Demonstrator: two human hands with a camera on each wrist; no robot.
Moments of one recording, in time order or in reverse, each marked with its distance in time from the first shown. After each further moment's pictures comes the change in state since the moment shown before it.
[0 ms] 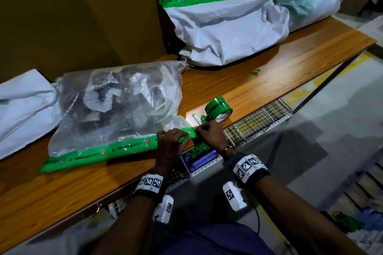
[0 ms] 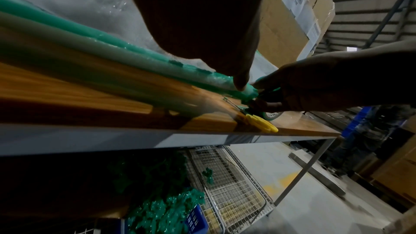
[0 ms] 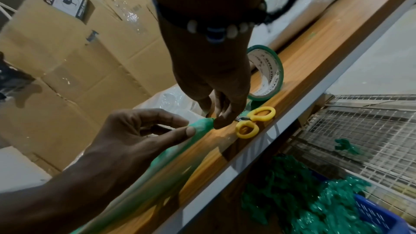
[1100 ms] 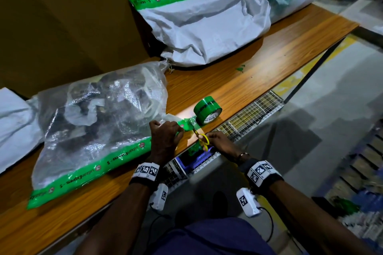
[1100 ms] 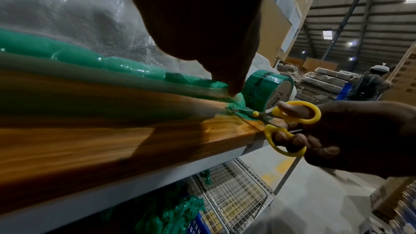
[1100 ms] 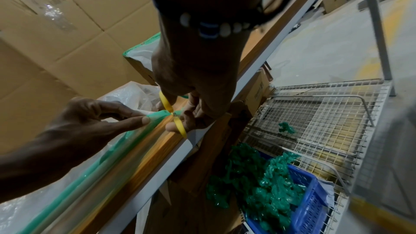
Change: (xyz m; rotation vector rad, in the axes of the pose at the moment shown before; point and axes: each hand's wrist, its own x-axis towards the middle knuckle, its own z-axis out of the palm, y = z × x) left_hand 0.058 0.009 0.016 0.291 -0.106 0.097; right_hand -0.022 0.062 -0.053 0.498 -0.315 0.130
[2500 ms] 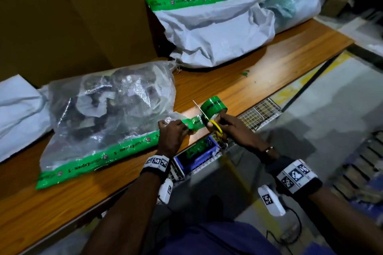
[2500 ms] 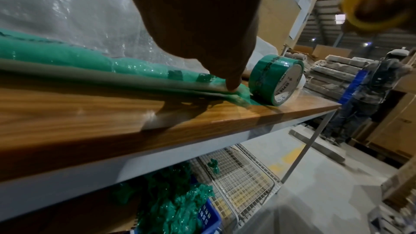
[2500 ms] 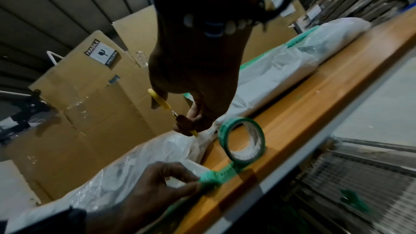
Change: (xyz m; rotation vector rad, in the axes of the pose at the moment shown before) left_hand -0.006 -0.010 0.016 -0.053 0.004 0.017; right_hand -0.055 -0.095 -0.005 -0.263 0.015 -0.215
